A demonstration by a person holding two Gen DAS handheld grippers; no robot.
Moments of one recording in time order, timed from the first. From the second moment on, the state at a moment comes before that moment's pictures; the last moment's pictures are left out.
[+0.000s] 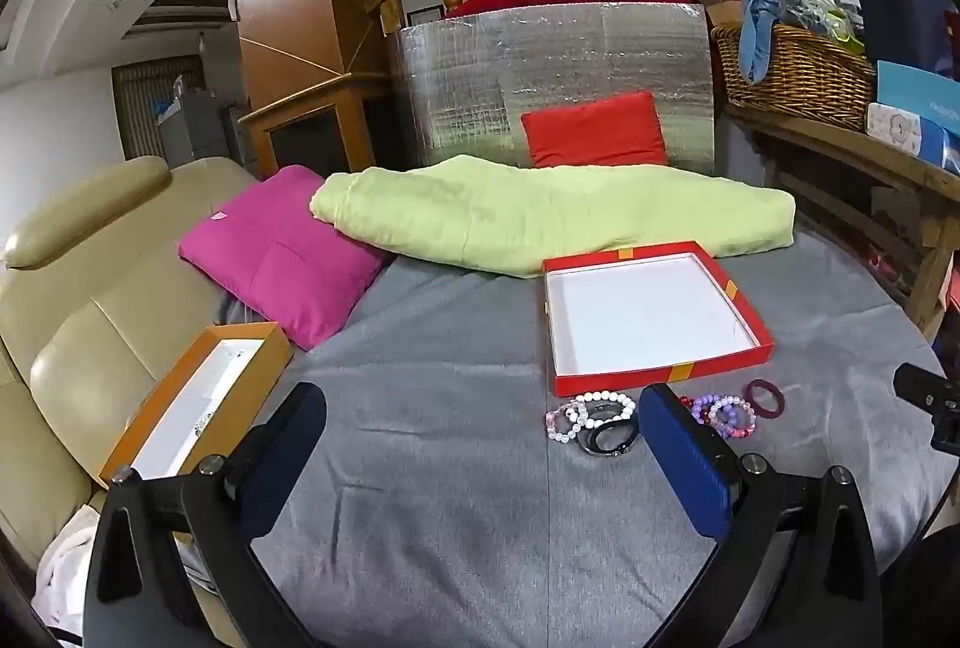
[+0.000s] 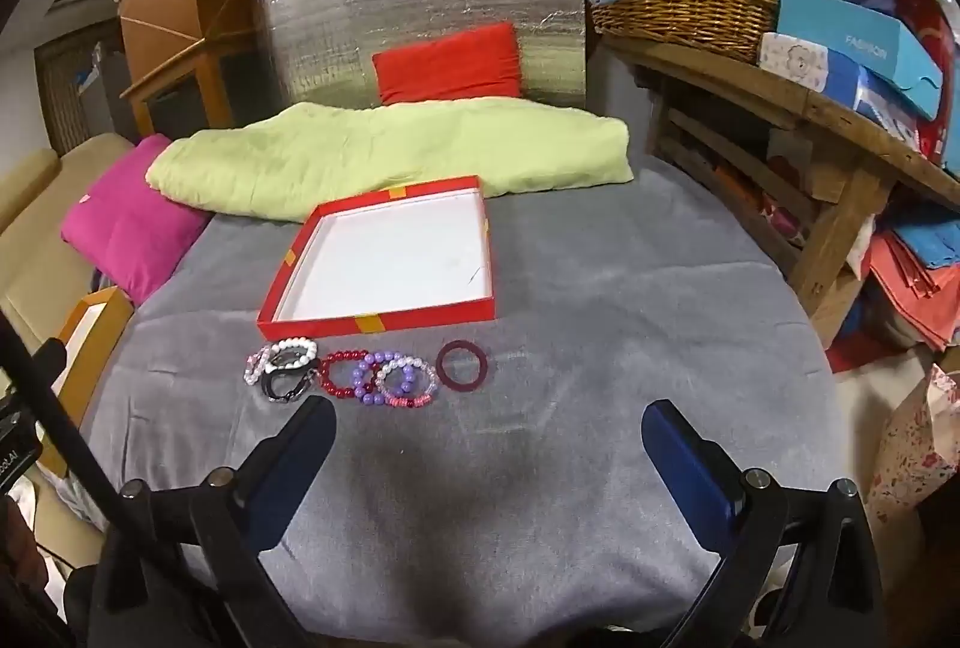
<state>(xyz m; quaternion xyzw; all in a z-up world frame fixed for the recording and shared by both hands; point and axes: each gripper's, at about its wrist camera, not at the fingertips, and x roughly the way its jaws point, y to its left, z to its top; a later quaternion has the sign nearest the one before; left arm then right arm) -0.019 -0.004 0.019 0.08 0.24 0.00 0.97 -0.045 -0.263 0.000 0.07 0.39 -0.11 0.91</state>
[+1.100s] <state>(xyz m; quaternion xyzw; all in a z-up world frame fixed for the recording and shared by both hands) -0.011 0.003 0.007 0.08 0.27 0.00 0.96 -0.036 -0.206 0.001 -0.01 0.38 -0.11 0.92</state>
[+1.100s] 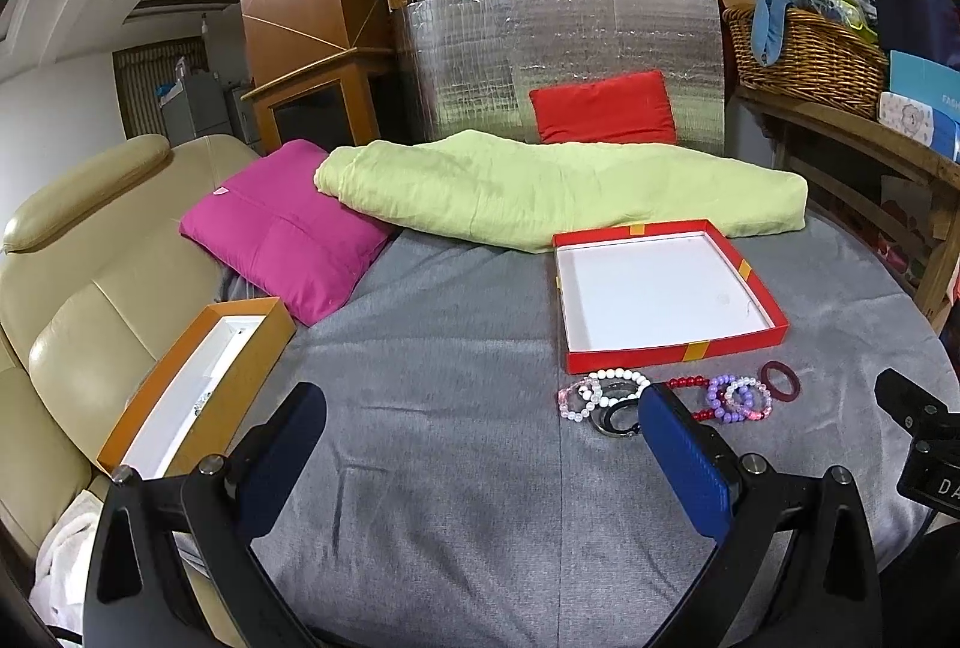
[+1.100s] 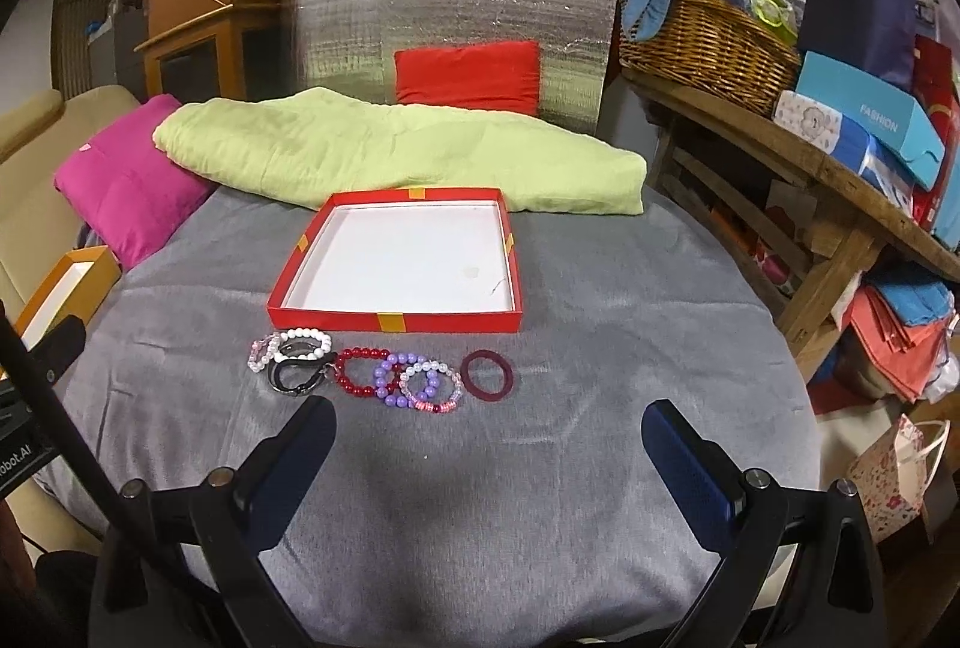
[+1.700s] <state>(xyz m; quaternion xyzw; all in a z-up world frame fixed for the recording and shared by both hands) -0.006 -0.006 -0.001 0.09 0.28 0.00 0.96 -0.033 -0.204 0.005 -0.04 0.37 -0.13 0.92</state>
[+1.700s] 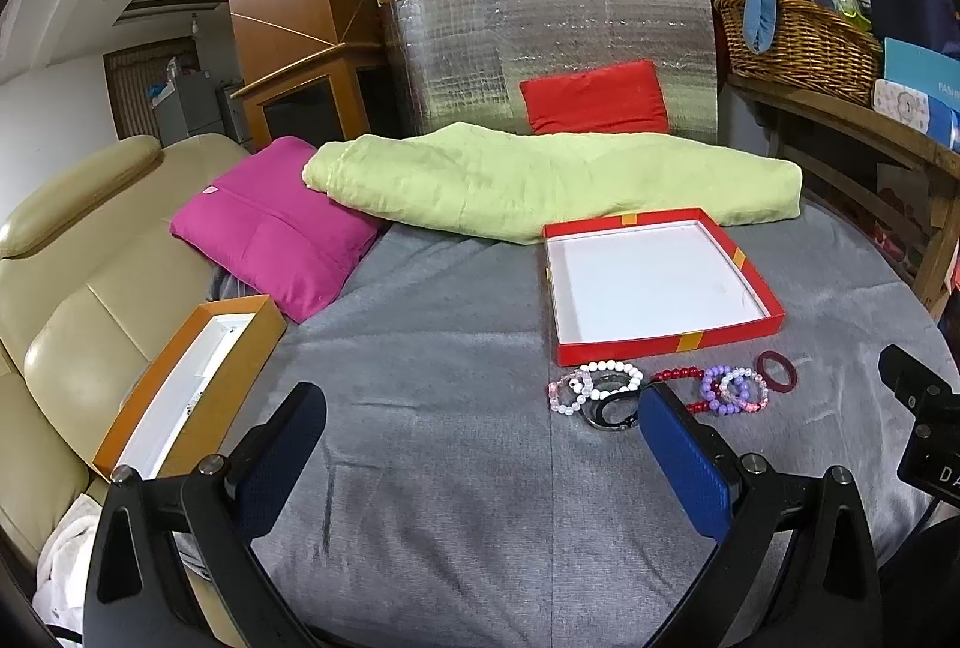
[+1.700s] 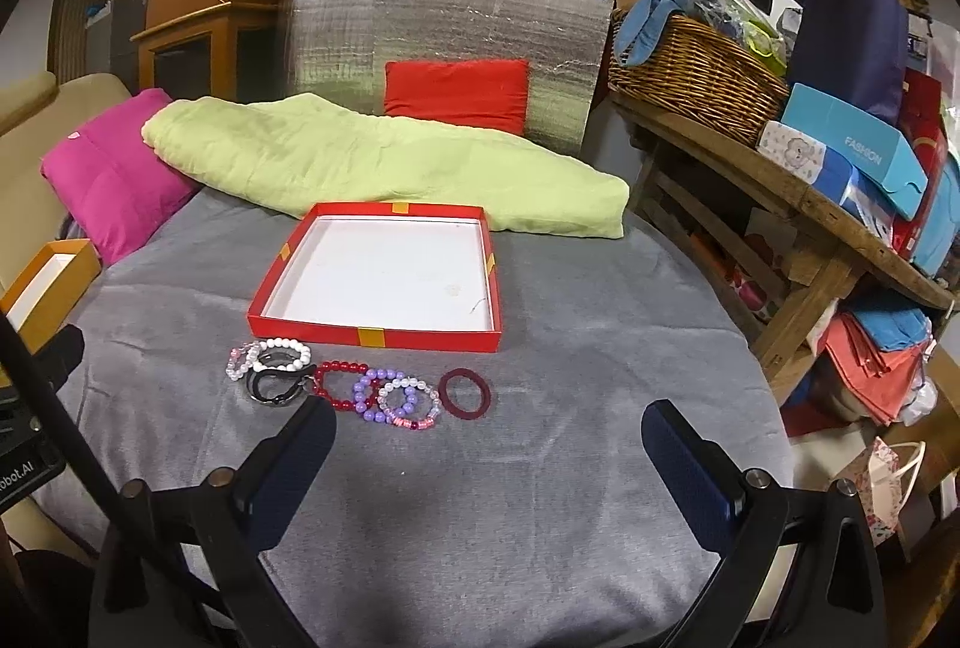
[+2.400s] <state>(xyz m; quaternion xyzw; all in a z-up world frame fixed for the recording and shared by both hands) 0.069 0.013 -0.069 0.04 0.36 -0.05 0.93 0.016 -0.282 -0.066 0.14 0.42 0.00 0.90</state>
